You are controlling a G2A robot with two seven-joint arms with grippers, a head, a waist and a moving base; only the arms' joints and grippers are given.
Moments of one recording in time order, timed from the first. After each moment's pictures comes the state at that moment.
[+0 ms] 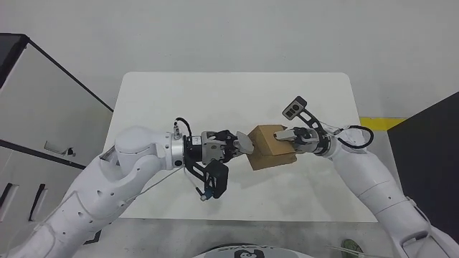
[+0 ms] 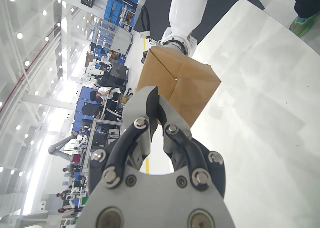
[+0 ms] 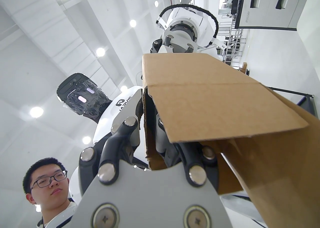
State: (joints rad) left arm 1.26 -0.88 -1.03 -2.05 2.15 -0.60 0.56; right arm -1.18 -1.05 1.03 -1.28 1.10 -0.15 1.54
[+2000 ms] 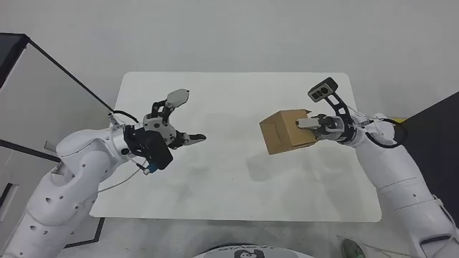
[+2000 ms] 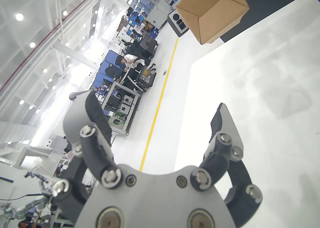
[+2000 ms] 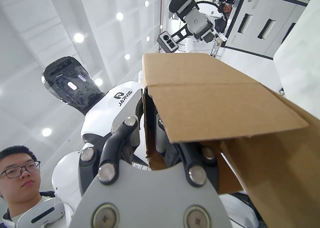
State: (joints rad) left arm 1.53 -0.84 -1.46 -2.04 1.90 -0.55 0.60; right arm -1.18 -0.97 1.17 -1.38 1.08 -0.24 1.54
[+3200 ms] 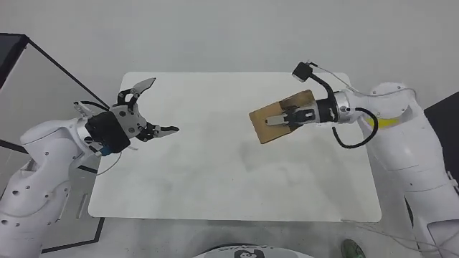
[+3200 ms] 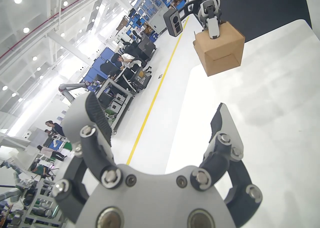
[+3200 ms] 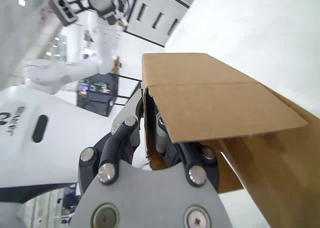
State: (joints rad) left arm 1.53 -0.82 -1.63 -1.94 1.76 -0.72 0.71; right arm -0.97 -0.95 1.14 -1.64 0.25 -0.20 1.36
